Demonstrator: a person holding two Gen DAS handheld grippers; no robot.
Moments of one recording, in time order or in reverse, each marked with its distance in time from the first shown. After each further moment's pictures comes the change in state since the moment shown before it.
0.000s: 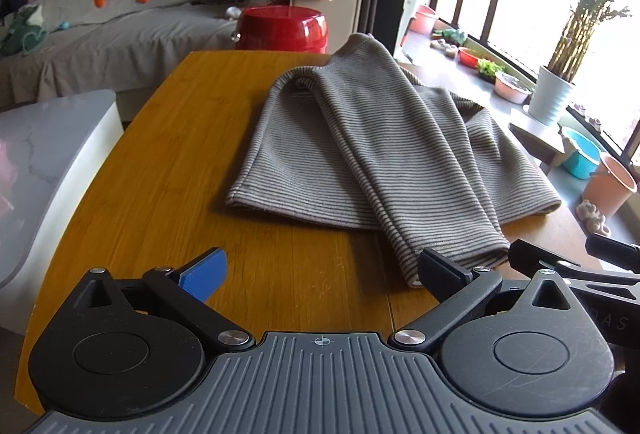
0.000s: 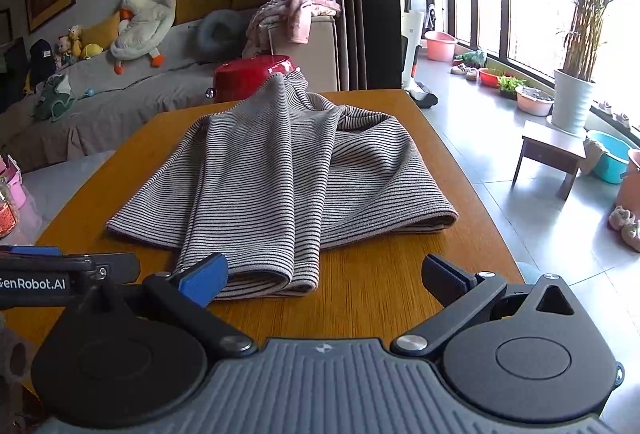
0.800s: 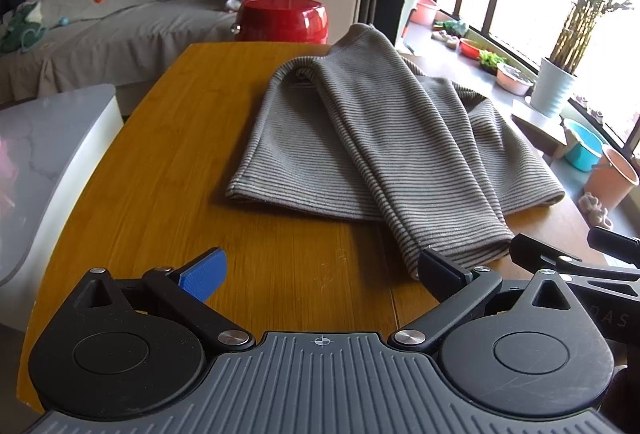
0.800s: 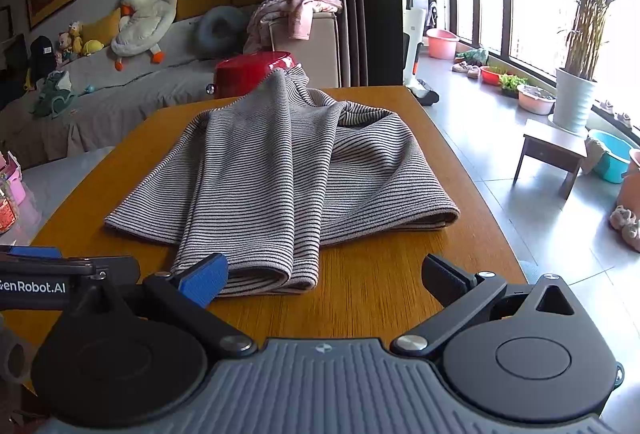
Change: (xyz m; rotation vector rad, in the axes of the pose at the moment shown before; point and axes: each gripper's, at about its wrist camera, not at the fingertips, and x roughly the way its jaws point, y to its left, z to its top) left arm 0.001 0.000 -0.001 0.004 0.027 0.003; right arm 0.003 -0.002 0.001 0.001 0.017 0.002
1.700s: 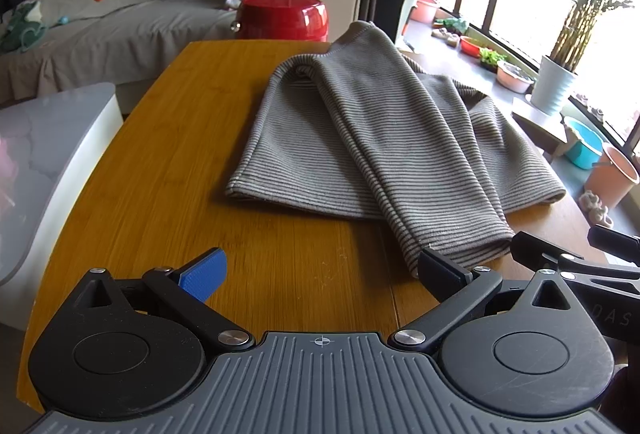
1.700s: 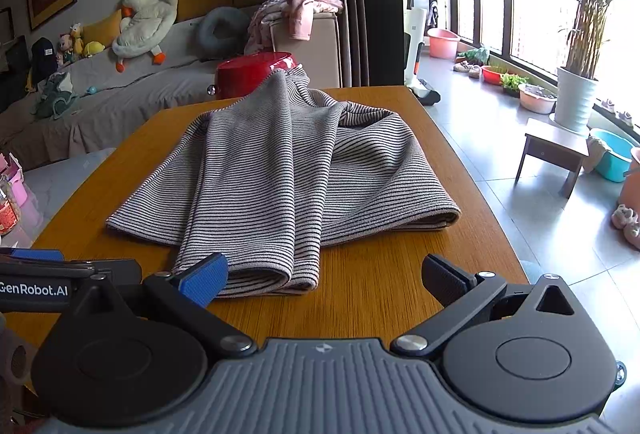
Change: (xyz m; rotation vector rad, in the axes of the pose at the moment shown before) left arm 0.001 0.000 0.001 0.002 0.009 0.001; right arm 0.000 -0.001 -0.001 0.004 -0.002 0.006
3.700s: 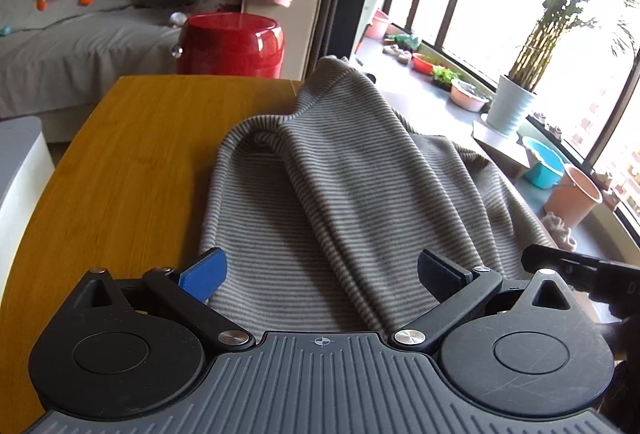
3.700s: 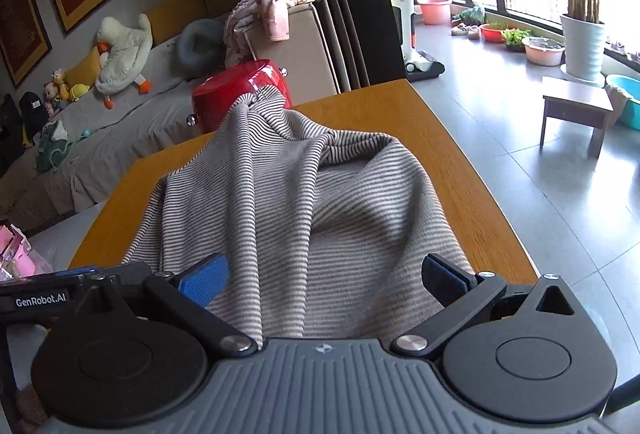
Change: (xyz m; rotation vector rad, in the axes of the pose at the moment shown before) left arm 0.100 0.022 0.091 0.020 -0.044 -0.179; right arm 0.102 -0.037 0.075 0.165 0.042 0.086
